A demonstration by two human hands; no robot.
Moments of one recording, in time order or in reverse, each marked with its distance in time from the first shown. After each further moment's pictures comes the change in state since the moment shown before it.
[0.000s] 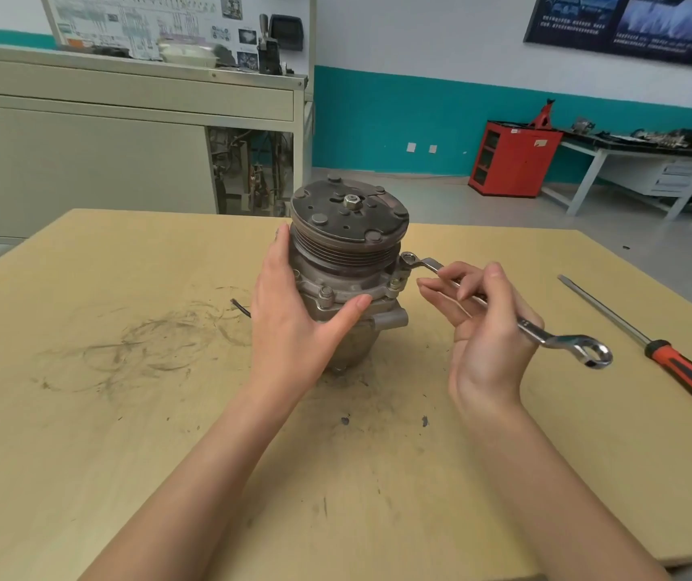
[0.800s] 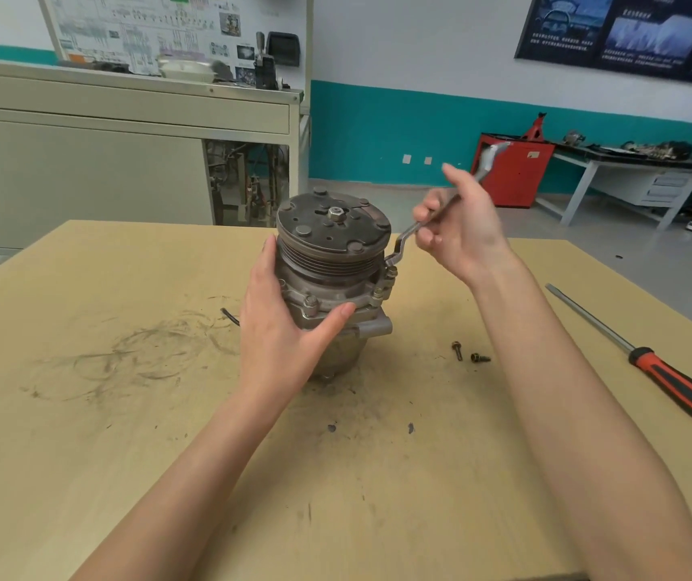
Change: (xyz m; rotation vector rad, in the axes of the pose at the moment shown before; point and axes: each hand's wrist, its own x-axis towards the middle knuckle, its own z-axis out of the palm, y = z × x) left_hand -0.001 0.000 0.002 -0.003 0.023 0.000; right_hand 0.120 -0.017 0.029 0.013 -0.285 0.639
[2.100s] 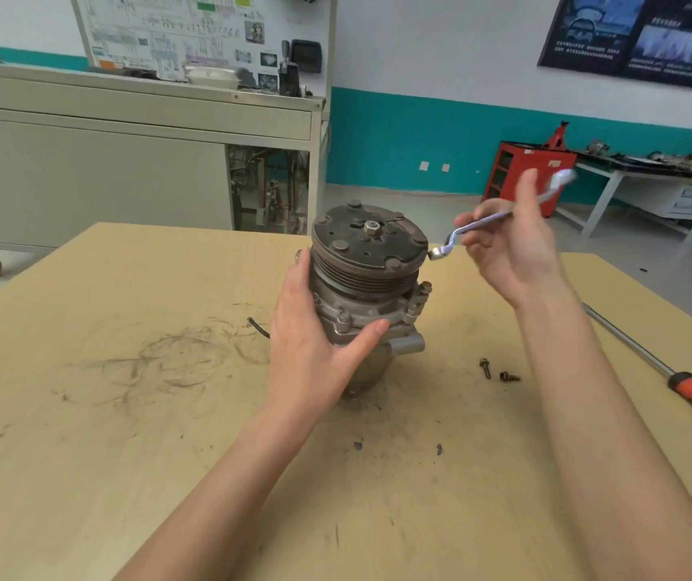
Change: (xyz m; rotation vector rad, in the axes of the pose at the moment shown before) left_hand 0.001 -0.002 0.000 0.002 -0.014 -0.008; right_hand 0.001 0.004 -0.014 -0.040 0.021 -0.190
